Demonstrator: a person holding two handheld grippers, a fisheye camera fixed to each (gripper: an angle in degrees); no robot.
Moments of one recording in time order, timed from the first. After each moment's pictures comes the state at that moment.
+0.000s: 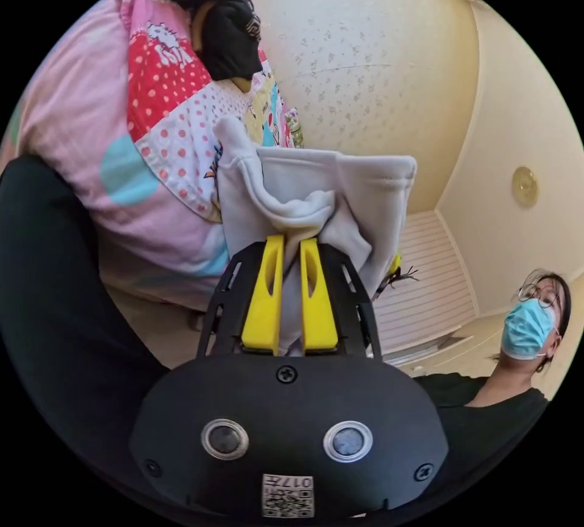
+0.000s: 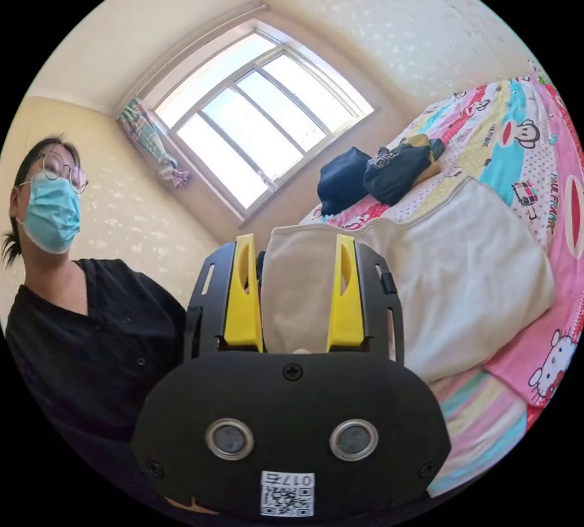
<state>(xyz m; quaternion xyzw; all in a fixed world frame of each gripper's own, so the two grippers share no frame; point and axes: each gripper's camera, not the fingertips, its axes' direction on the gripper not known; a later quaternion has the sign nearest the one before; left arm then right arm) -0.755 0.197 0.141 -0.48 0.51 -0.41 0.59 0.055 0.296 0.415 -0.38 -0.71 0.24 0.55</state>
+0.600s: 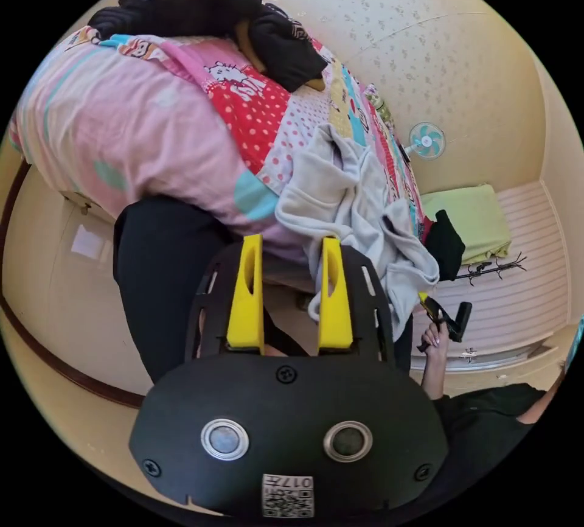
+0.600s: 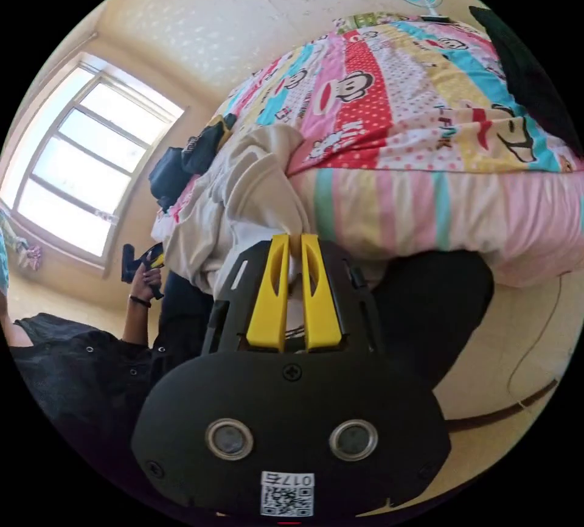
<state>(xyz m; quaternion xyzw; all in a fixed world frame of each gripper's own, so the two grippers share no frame) -0.774 0.217 0.162 -0.60 0.33 -0.25 0.68 0.229 0.384 0.296 -0.61 -0.29 0.25 0.69</state>
